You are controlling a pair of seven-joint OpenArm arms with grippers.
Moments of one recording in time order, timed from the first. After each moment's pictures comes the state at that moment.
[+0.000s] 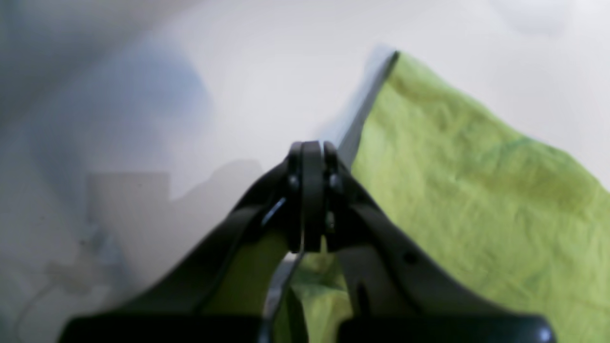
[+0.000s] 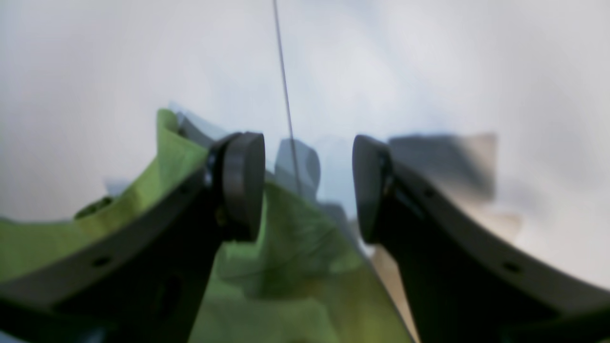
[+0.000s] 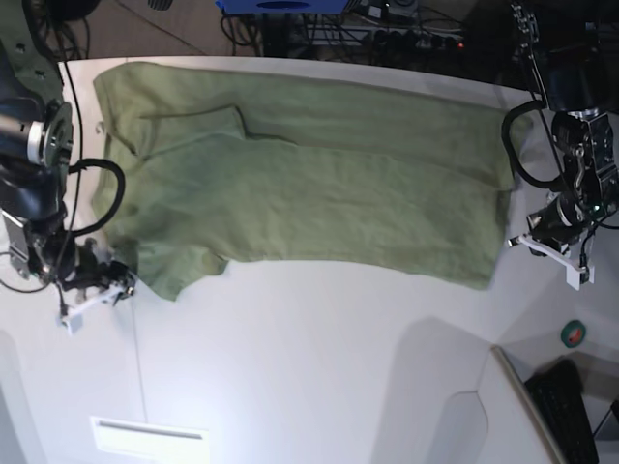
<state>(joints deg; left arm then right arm) -5.0 -22.9 -20.2 66.6 -21.5 -10.6 40.4 32.3 14.6 12.5 19.8 17.9 20.2 -27.4</state>
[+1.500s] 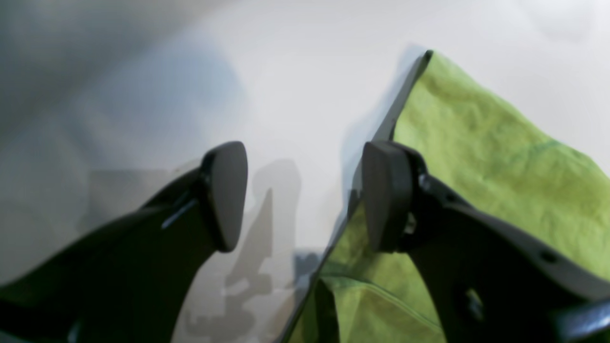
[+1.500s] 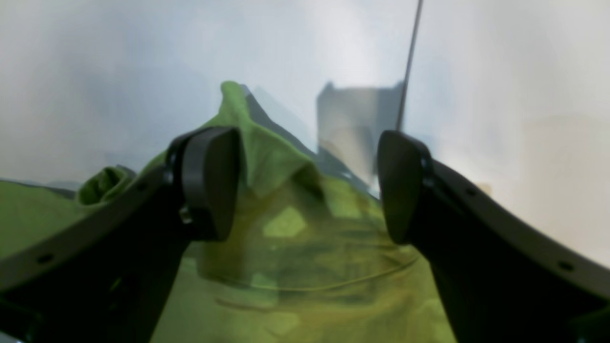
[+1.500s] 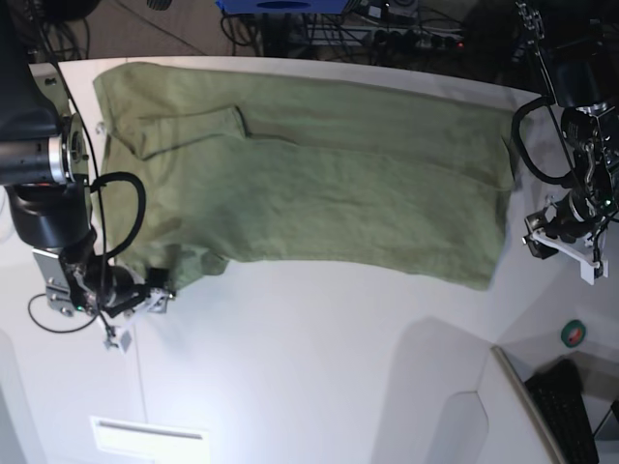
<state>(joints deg) -4.3 -24.0 -23.0 66.9 -21.5 -10.7 40.4 37.0 10.8 -4.5 19.8 18.1 14.7 -33.9</state>
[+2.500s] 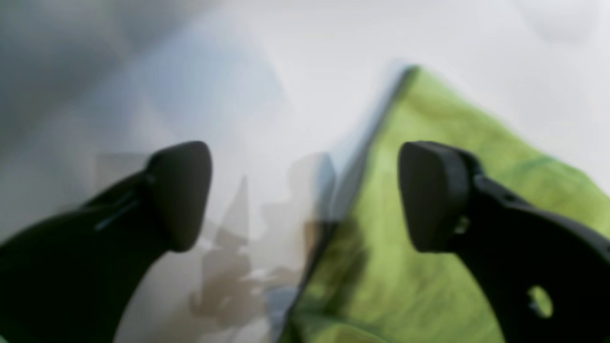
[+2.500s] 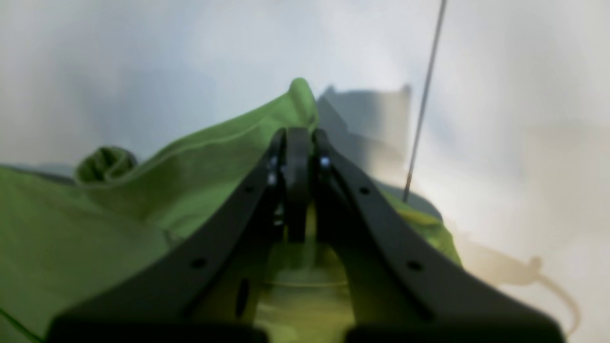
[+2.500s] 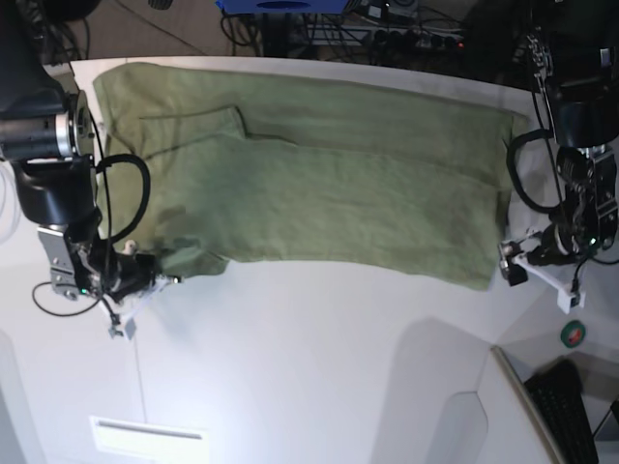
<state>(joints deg) -15.3 -26.1 -10.7 54.1 -21.4 -10.6 40.1 31.0 10.4 -4.1 28.0 18.3 14.7 -34.3</state>
